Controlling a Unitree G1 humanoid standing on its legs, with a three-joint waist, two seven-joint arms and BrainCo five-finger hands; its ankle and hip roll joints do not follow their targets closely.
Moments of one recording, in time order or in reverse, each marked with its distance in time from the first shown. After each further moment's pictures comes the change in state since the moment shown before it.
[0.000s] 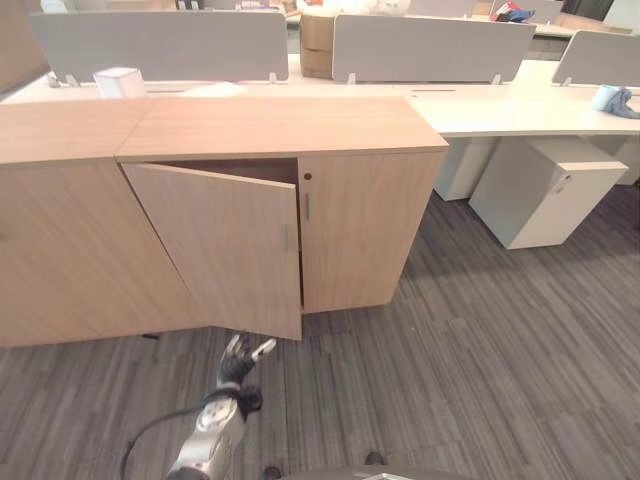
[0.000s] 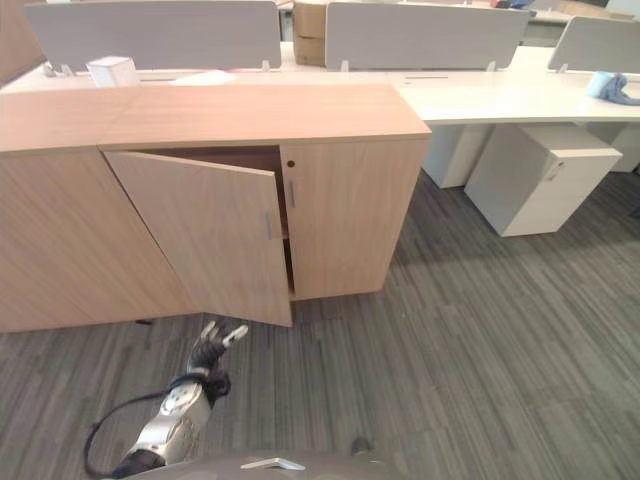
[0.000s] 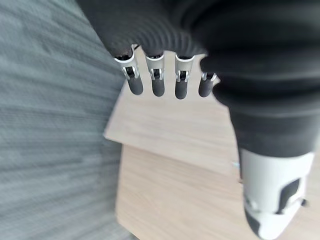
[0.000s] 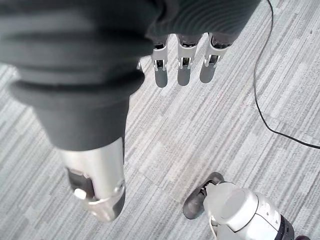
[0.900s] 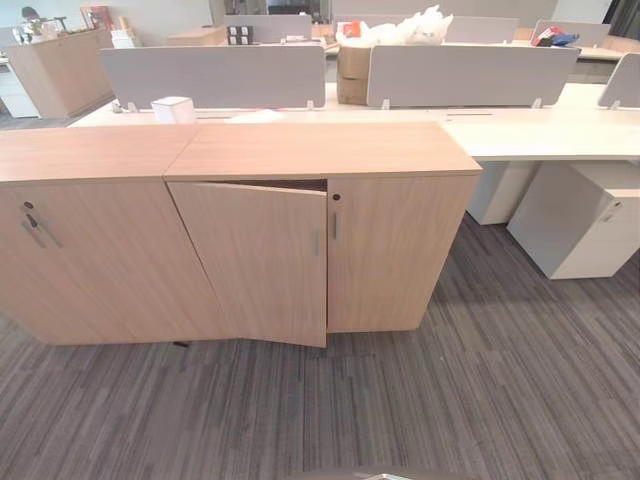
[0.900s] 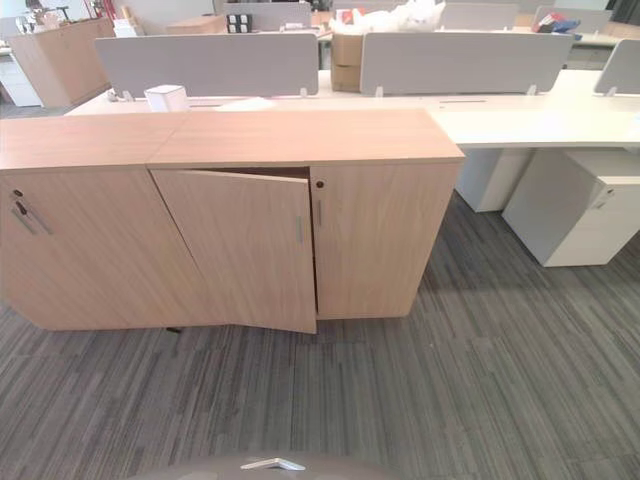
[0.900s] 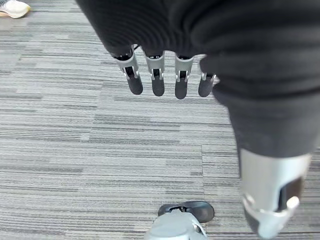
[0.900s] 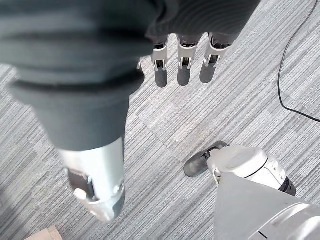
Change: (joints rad) left arm 0.047 -0.025 0.192 0.817 0.411 0.109 0.015; right arm -0.060 0.014 0.048 0.032 -0.057 0.022 0.021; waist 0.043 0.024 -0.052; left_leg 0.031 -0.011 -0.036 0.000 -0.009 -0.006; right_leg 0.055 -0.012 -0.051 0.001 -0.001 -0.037
